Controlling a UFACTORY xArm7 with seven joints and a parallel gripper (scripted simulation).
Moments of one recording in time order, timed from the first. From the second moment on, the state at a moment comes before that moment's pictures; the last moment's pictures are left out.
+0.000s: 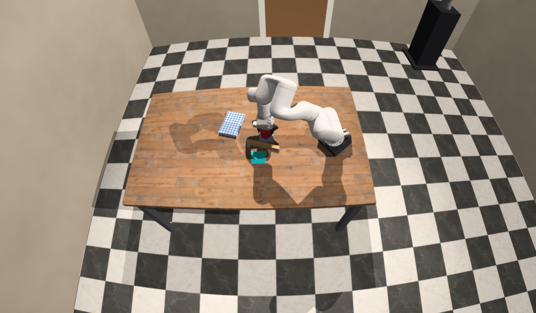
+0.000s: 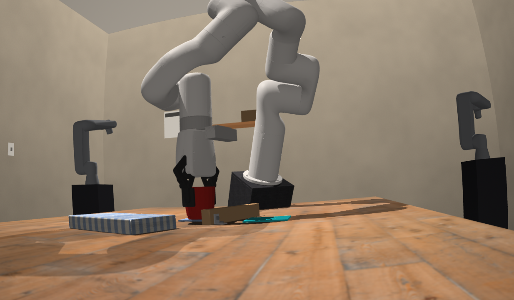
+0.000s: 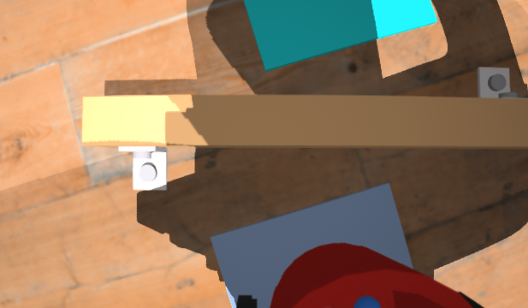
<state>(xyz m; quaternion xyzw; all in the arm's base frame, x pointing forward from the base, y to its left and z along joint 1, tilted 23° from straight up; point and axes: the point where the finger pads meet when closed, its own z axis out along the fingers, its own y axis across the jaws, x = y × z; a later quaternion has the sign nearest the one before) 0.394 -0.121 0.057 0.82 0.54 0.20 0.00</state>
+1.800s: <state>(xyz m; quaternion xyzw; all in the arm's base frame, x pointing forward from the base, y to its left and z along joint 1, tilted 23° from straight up) 0.378 -0.130 0.105 0.82 0.54 0.20 0.00</state>
